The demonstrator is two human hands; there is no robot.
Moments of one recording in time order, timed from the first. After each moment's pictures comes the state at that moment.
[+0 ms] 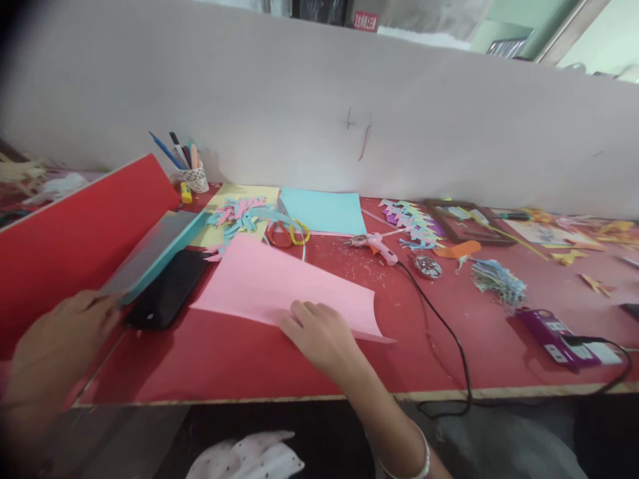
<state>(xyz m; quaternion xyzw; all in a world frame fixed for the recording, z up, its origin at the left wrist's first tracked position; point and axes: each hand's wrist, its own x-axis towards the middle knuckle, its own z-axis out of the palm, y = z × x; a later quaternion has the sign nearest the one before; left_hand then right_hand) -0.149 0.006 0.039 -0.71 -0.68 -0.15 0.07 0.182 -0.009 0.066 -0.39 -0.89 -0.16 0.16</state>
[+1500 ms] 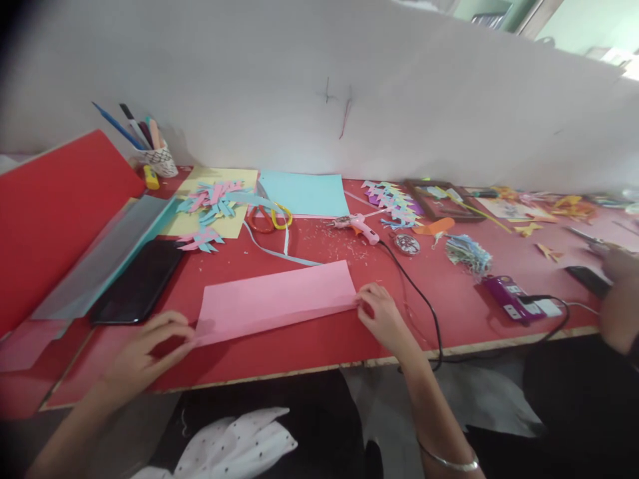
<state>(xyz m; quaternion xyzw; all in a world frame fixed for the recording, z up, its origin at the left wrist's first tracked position) -0.070 -0.014 0.025 -0.78 -0.50 -0.26 -0.28 0.297 -0.032 0.024 -0.60 -0.76 0.06 0.24</state>
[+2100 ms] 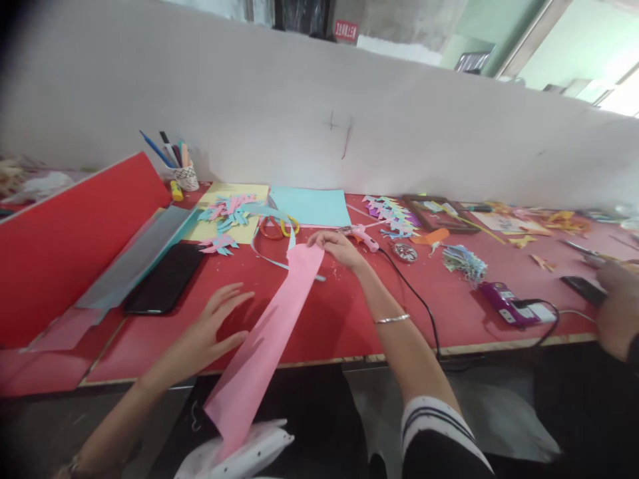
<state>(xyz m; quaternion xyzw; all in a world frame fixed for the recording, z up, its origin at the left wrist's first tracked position) -0.032 -0.020 0.026 -0.78 -0.47 -0.24 -0.34 0.241 0.085 0.066 -0.42 -0.72 0.40 0.39</state>
